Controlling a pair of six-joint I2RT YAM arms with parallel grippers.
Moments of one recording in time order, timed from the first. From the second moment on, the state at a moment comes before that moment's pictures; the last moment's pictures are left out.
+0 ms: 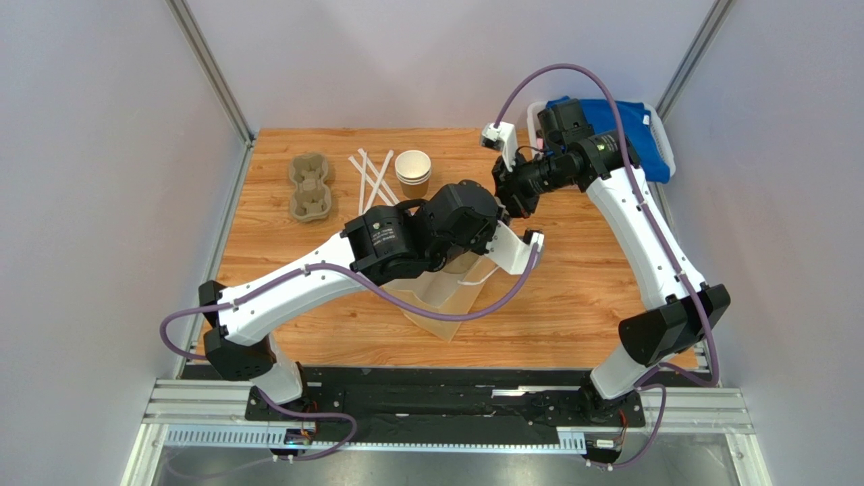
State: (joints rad) left arm -1.22 1.61 1.91 -0.86 -0.49 1.12; right arm 0.37 1.62 1.87 -1.24 -0.73 -0.50
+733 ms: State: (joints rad) left arm -1.20 1.58 1.70 -0.85 -0.45 0.78; right arm 0.37 1.62 1.86 -1.26 -0.81 -0.61
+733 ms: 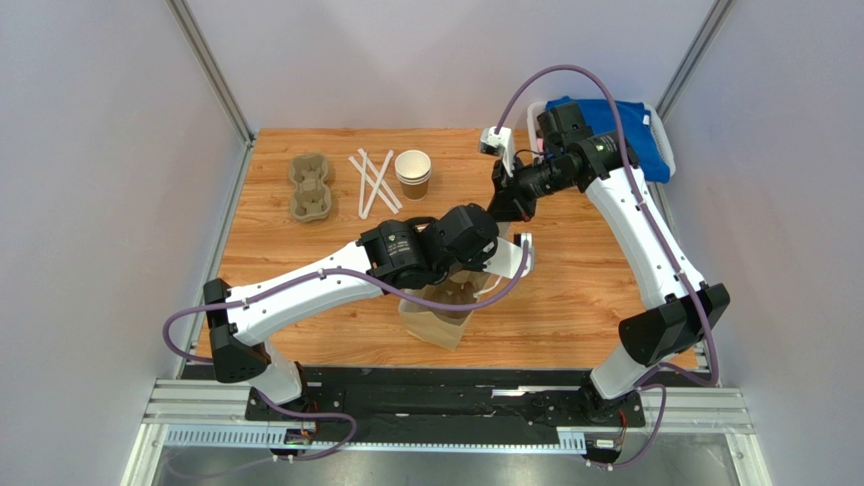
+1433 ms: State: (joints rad) left arm -1.24 1.60 1.66 -0.86 -0.49 0.57; right arm 0.41 1.66 1.89 -1.30 -0.87 -0.70
